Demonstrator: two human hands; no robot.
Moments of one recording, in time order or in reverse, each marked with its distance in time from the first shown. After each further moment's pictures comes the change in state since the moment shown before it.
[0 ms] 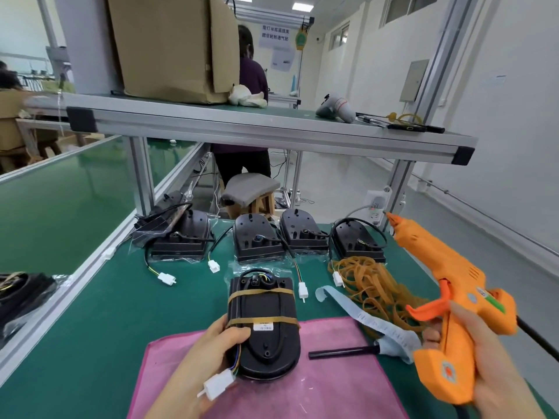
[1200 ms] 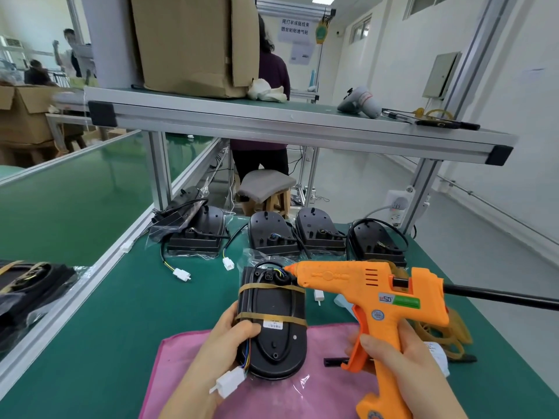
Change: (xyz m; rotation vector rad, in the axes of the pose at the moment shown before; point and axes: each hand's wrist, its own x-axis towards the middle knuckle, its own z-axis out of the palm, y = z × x) left_hand 0.016 -0.001 -0.006 0.029 0.046 0.113; right_hand -0.250 0.071 0.183 0.842 -0.099 0.216
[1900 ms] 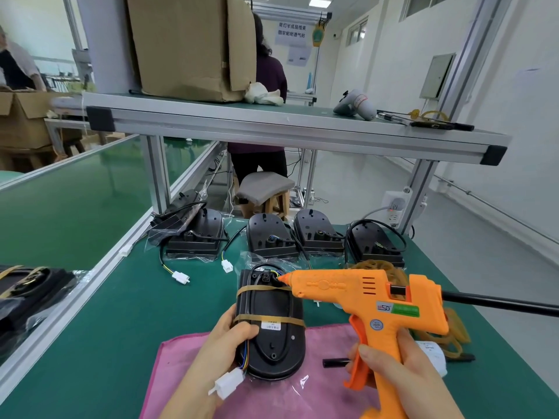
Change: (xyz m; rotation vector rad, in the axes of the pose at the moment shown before) left_hand -0.002 -0.003 -0.001 0.007 -0.003 0.001; right_hand -0.013 0.001 0.000 0.019 -0.050 0.011
